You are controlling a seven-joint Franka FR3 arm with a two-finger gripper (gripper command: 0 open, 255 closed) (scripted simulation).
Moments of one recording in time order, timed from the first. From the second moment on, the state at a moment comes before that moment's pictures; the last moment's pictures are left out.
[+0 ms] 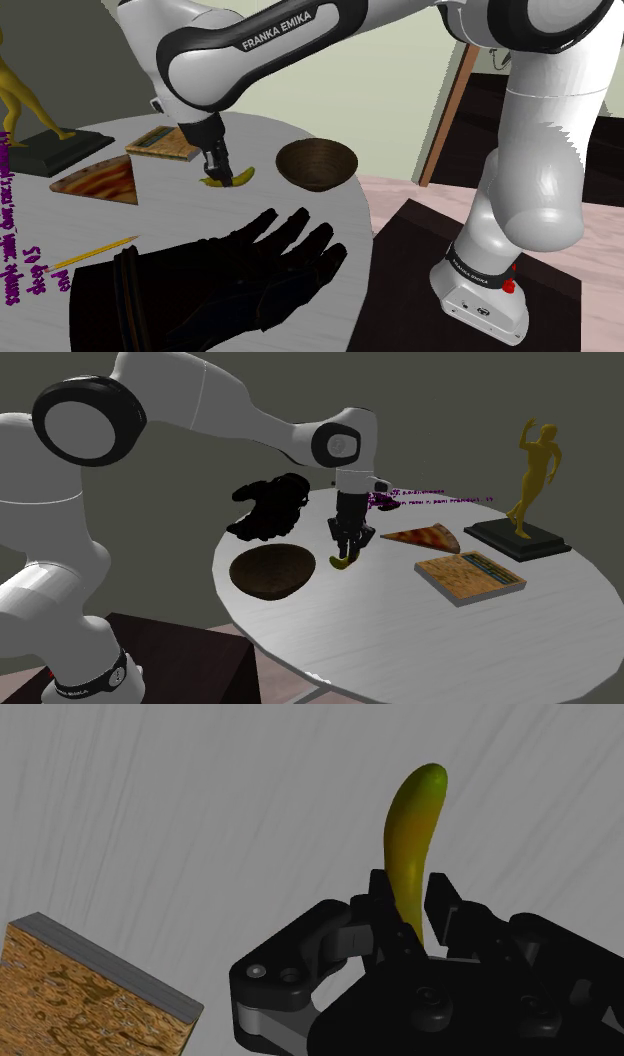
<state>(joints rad) 0.35 0.25 0.31 -1.72 -0.21 1.84 -0.24</state>
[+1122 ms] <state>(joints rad) 0.35 0.22 0.31 -1.52 -0.20 1.63 -0.27</state>
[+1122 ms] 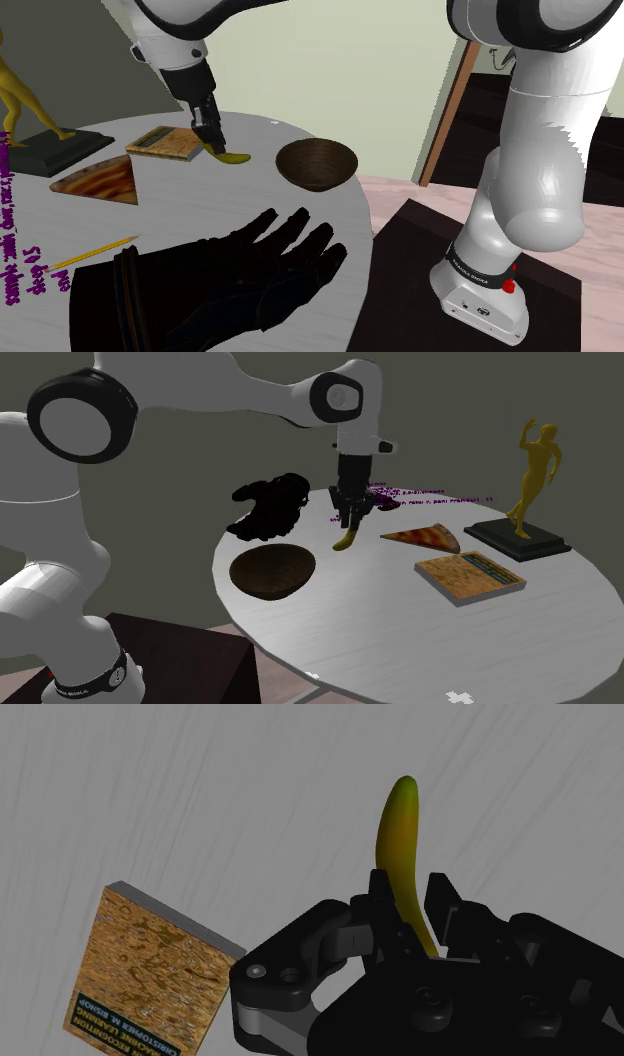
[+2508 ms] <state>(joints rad) 0.30 -0.15 0.28 -1.81 -0.10 1.57 -0.38</state>
